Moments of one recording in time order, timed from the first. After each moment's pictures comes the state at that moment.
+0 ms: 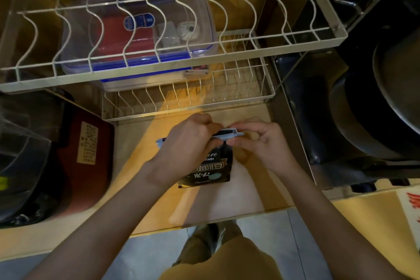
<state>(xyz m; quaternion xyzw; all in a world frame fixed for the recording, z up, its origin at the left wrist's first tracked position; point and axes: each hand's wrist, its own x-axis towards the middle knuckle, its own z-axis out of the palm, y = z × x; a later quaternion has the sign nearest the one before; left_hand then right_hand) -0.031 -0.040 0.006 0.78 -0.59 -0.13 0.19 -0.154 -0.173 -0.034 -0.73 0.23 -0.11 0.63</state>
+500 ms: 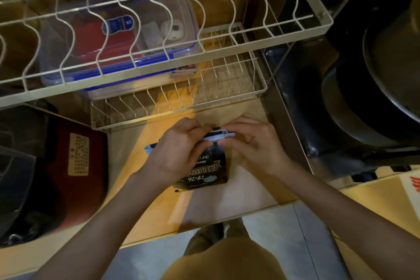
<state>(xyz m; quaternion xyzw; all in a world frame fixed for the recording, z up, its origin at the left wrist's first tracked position) -0.027 -0.034 -0.003 0.77 -0.58 -0.16 0.22 -0.154 -0.171 -0.038 -0.85 0.14 -0.18 0.47</state>
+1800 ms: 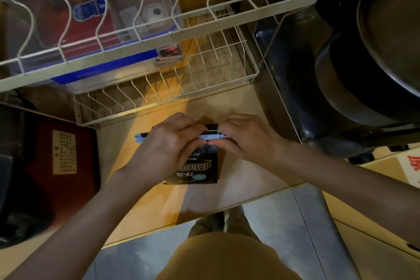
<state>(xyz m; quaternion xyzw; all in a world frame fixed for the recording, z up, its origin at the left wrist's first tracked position) -0.029 -0.030 -0.007 0.71 -0.67 -0.12 0.20 -0.160 -0.174 -0.040 -0.95 0.00 -0.10 0.28</state>
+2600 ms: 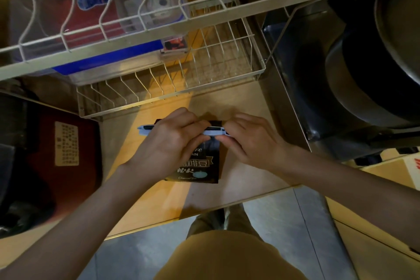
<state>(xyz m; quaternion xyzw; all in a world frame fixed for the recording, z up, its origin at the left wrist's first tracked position) -0.031 -0.029 -0.012 0.72 -0.66 -0.10 0.21 -0.166 -0.168 -0.055 -0.95 0.00 -0.19 0.25</state>
